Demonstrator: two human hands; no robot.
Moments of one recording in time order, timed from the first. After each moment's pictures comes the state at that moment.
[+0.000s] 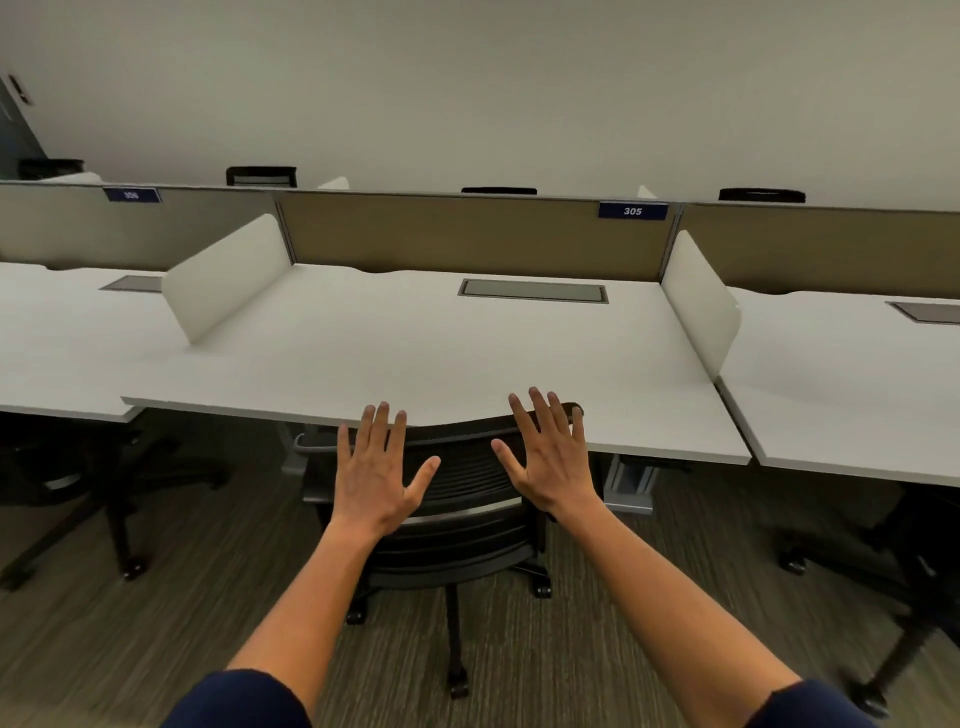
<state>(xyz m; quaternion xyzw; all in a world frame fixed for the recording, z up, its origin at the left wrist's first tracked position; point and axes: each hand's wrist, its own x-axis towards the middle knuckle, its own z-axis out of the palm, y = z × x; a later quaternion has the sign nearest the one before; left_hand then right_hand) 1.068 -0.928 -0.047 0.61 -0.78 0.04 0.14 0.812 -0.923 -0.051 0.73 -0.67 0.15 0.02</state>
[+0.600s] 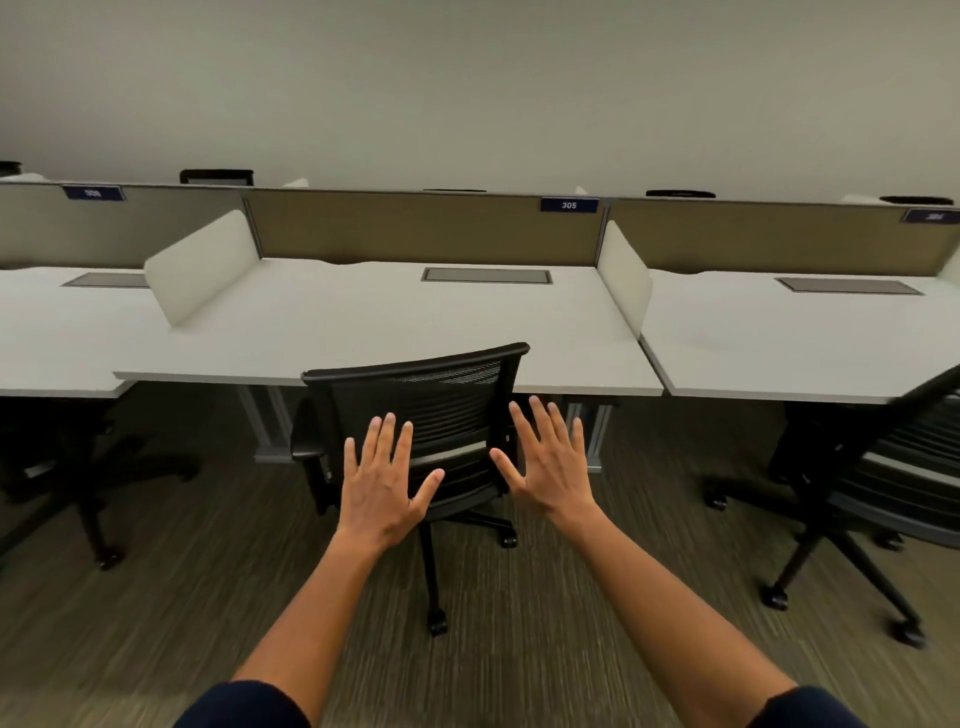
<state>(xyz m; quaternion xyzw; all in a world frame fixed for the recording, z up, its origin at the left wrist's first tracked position) 1.078 -0.745 -0.061 0.56 -0.81 0.01 0.16 0.828 -0.712 -0.052 0.69 -0.71 0.16 0.02</state>
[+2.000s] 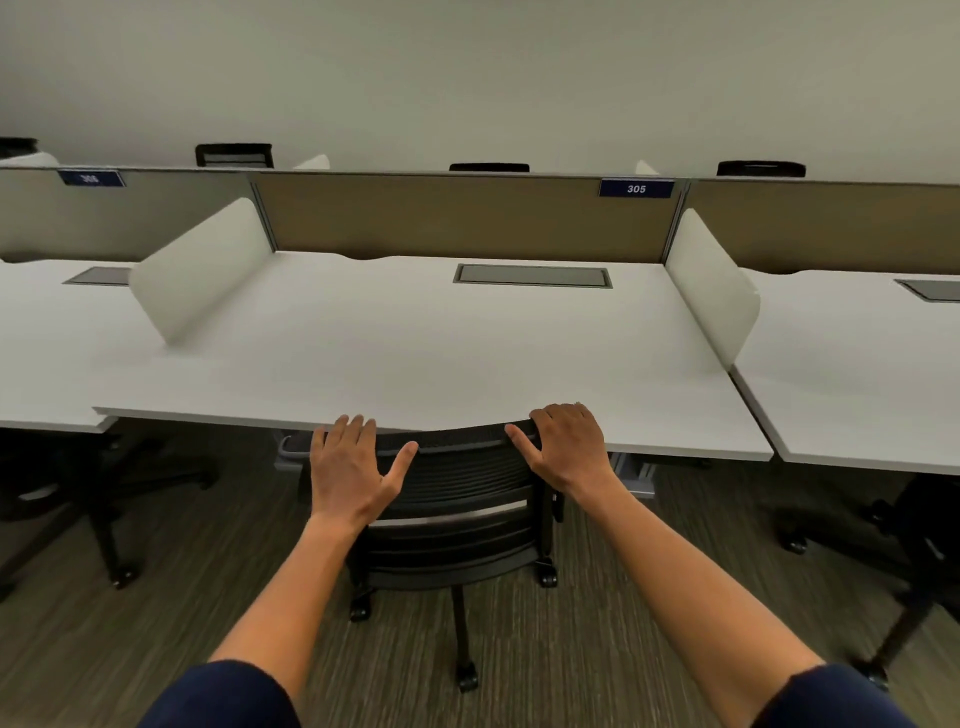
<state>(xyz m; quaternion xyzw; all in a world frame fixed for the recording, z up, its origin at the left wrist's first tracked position) 1.106 -0.995 -0.060 0.64 -0.75 0.04 0.16 0.808 -0.984 -0.055 0.71 -0.69 0.13 0.05</state>
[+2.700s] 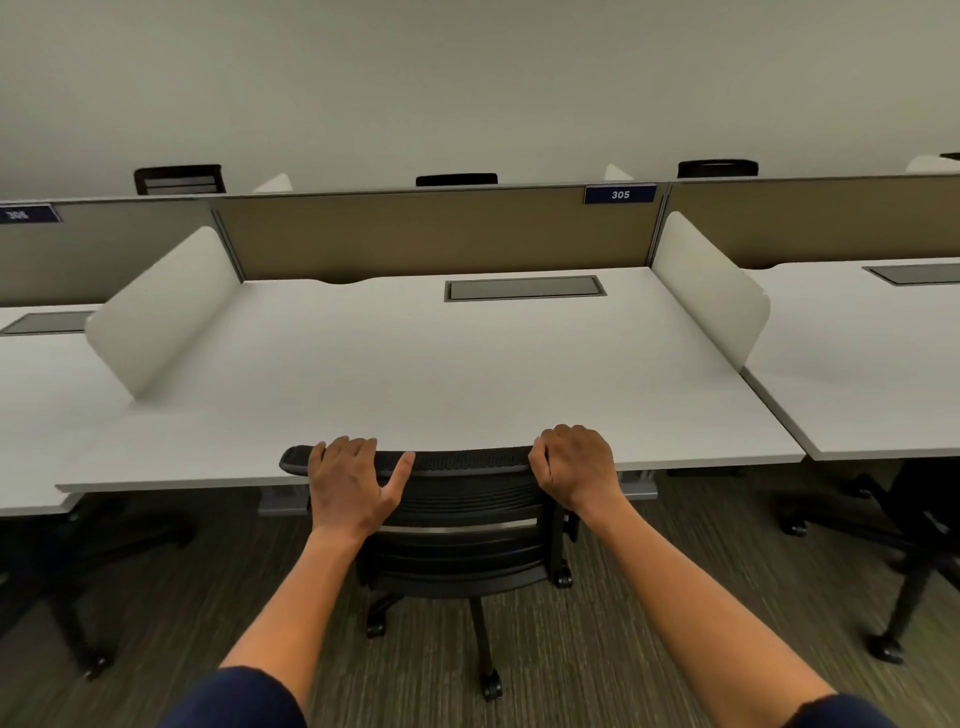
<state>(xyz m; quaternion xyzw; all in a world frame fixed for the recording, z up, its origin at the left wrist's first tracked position) 1.169 -1.101 -0.063 0.59 -0.79 0.04 0.16 0.872 -1.044 -0.068 0.66 -0.72 0.18 0.12</state>
